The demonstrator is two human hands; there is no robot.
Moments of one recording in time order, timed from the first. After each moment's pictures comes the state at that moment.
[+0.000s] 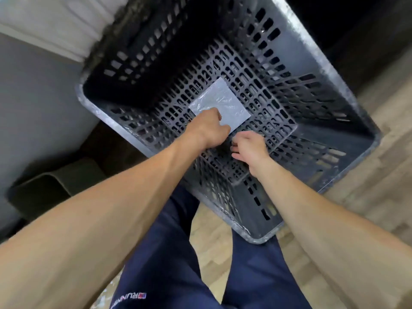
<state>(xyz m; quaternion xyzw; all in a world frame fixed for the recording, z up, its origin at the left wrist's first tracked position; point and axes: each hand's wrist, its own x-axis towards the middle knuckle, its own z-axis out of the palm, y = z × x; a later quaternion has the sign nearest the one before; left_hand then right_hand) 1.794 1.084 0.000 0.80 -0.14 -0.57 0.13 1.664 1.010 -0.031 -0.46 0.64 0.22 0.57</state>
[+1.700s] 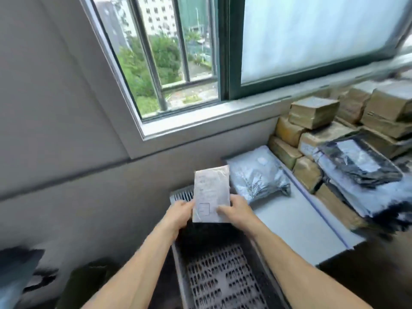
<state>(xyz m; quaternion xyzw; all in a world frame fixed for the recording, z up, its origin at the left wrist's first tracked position) 1.799 1.107 0.398 0.80 0.17 -0.23 0.53 1.766 0.919 0.402 -0.82 0.09 0.12 0.56</state>
